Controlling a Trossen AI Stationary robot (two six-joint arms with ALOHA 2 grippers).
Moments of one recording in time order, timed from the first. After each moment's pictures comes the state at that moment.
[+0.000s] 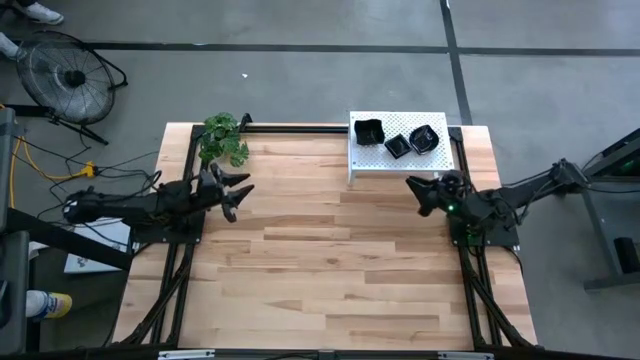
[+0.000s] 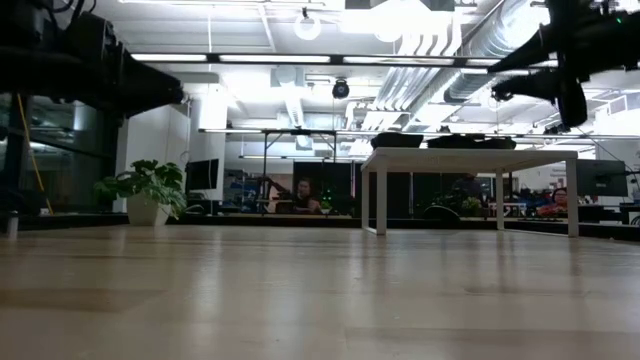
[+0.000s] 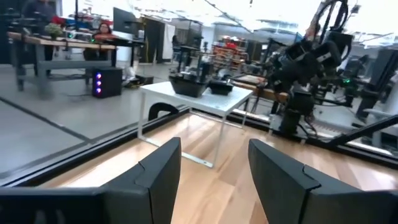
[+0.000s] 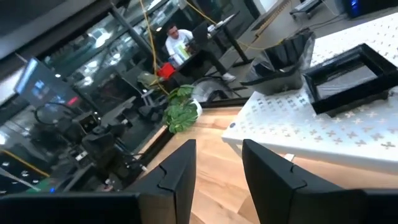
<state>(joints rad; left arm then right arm) 0.00 0.15 0.02 0.23 -0.42 -0.15 0.36 0.43 0.27 0.03 0.98 0.80</state>
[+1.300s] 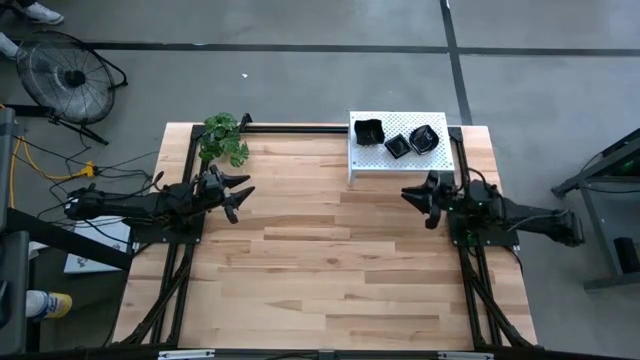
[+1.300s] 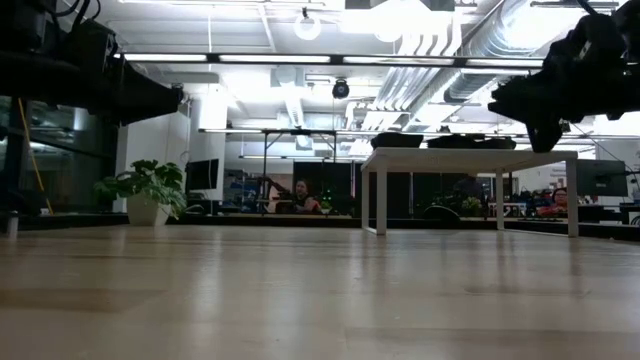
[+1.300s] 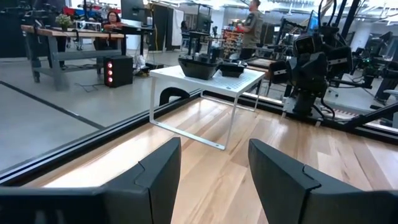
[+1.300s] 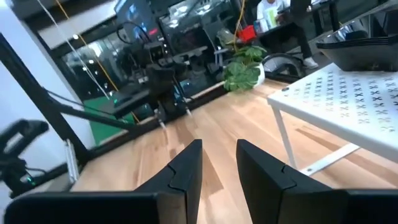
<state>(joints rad) -0.04 0.15 0.01 0.15 -0.50 -0.14 -0.18 0.03 0.01 0.02 0.03 0.43</state>
